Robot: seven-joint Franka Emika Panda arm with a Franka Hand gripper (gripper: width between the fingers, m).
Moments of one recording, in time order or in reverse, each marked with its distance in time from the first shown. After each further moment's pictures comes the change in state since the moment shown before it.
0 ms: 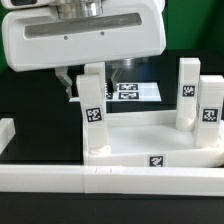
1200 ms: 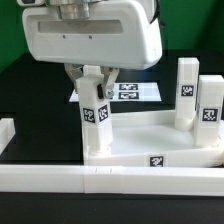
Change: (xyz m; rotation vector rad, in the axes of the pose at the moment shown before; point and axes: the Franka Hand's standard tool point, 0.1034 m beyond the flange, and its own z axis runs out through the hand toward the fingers) arm 0.002 -0.002 0.002 0.003 0.015 0.855
